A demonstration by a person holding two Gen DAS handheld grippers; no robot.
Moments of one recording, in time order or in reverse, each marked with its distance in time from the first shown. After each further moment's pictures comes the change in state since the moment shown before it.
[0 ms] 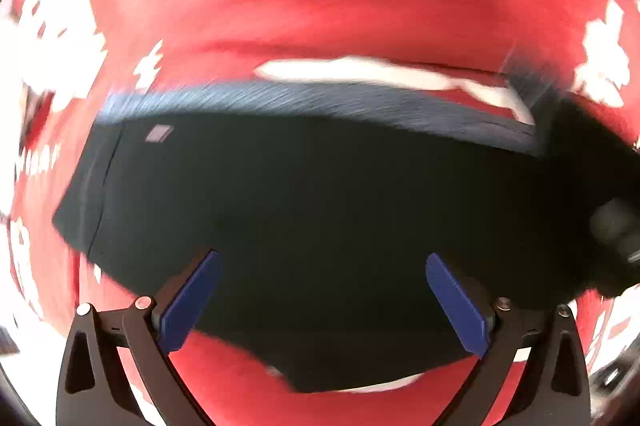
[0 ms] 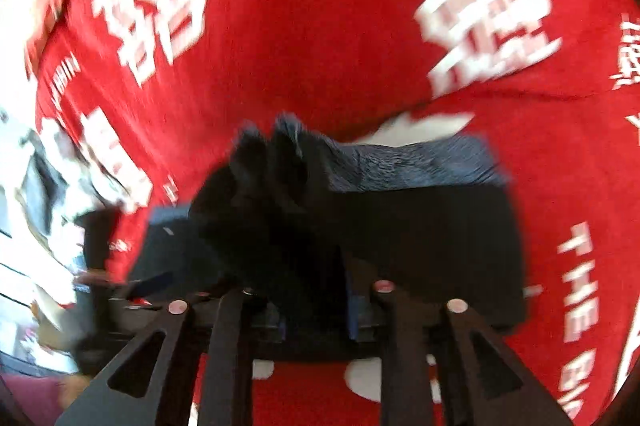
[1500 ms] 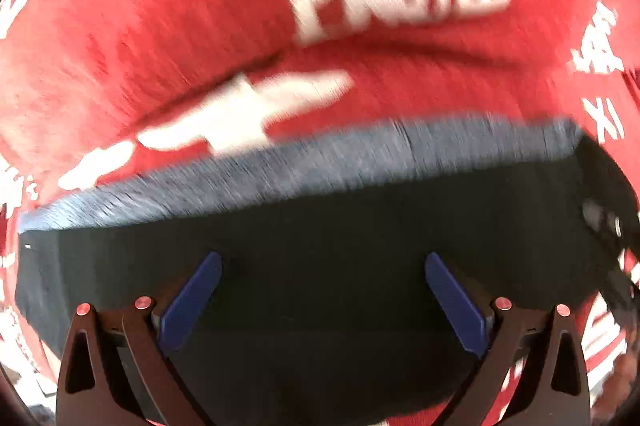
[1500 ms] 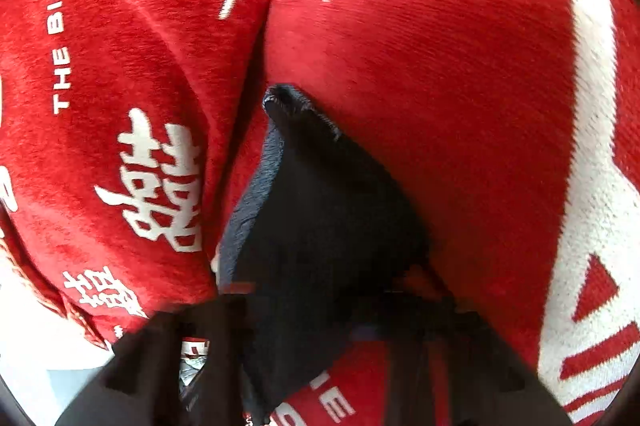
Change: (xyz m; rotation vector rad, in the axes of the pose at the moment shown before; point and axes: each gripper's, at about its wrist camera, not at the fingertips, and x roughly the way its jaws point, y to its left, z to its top) left arm 0.021 -0.306 0.006 0.298 -0.079 -0.011; right arm -0.054 -0.381 -0.024 0.896 -0.120 0.301
